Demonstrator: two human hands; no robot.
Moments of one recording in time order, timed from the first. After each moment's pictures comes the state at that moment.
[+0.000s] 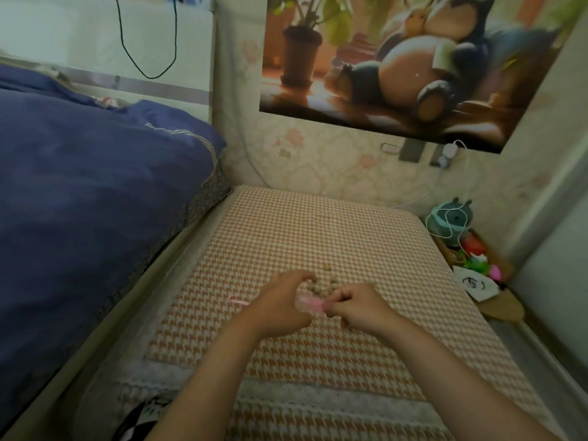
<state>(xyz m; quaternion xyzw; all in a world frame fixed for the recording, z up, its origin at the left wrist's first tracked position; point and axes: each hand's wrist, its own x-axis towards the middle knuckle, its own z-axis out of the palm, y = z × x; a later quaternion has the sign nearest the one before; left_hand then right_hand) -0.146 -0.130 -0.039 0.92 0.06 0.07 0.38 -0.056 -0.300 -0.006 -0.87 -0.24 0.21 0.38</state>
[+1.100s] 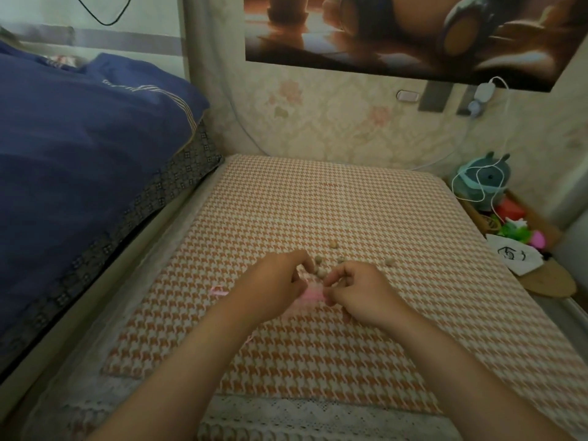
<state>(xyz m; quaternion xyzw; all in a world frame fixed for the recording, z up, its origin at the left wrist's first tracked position) -0.090 -0.115 -0.062 0.95 0.11 0.06 0.29 -0.004 -0.281 -0.064 -0.85 -0.23 0.21 0.43</state>
